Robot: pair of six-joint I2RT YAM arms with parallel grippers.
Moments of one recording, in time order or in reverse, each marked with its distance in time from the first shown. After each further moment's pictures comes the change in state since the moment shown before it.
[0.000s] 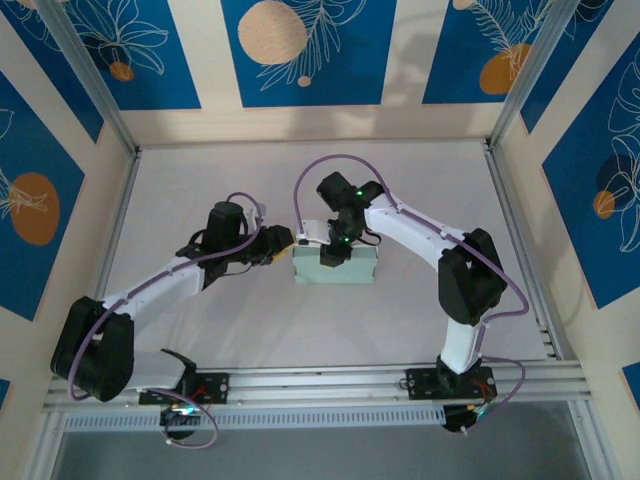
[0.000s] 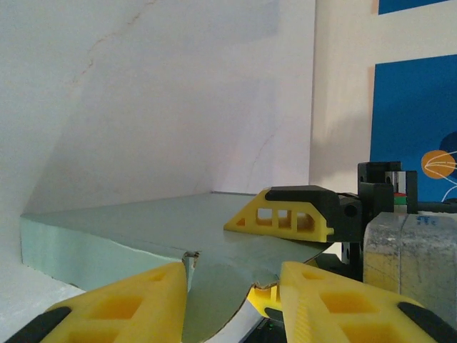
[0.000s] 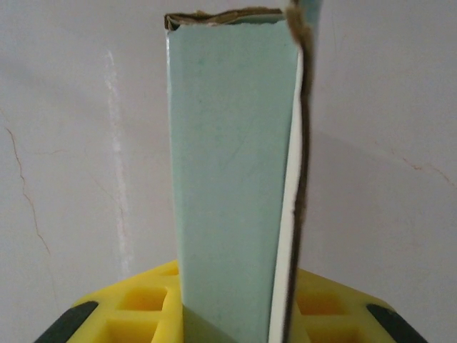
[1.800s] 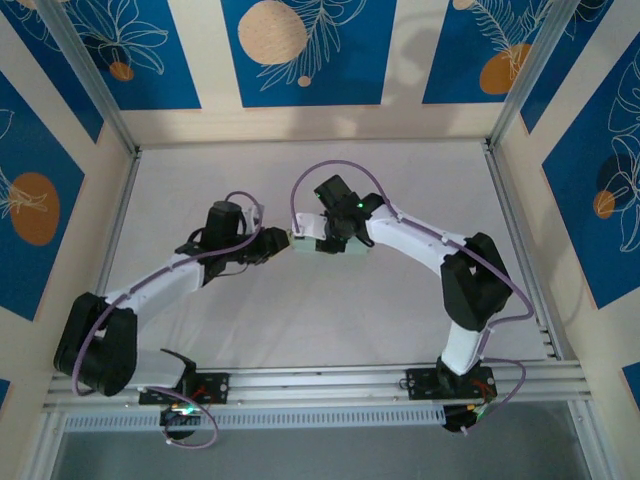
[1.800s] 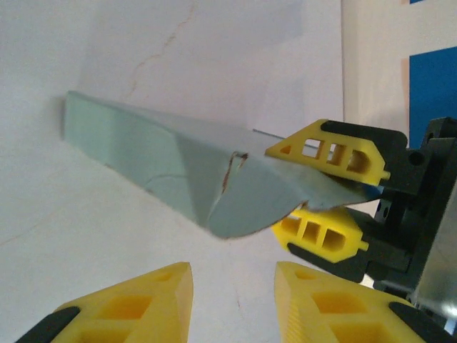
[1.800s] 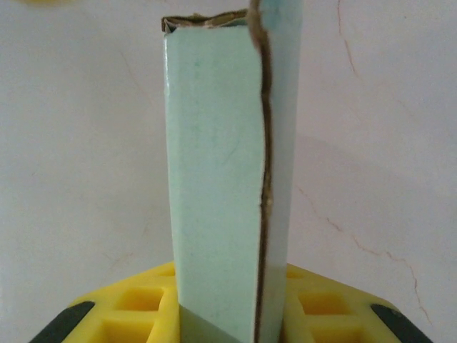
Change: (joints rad) left arm 0.055 0.016 0.009 -0.068 -0.029 0.152; right arm 0.014 -0.039 -0.117 0.335 0.210 -0.019
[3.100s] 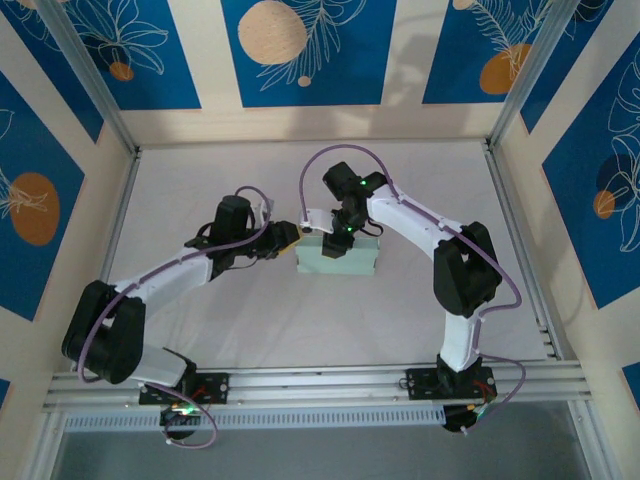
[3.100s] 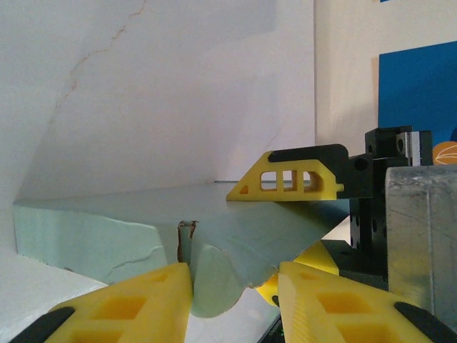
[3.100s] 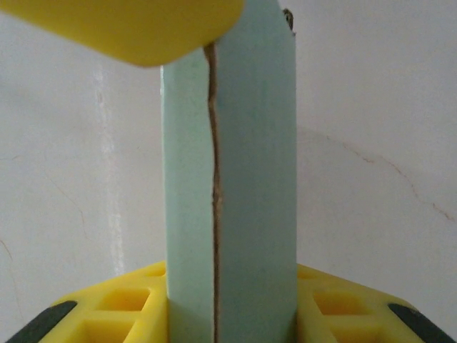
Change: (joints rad) left arm -0.063 0.083 0.051 0.094 0.038 -0.090; right arm -0.076 0.097 0.185 -0.336 -0.236 -0.007
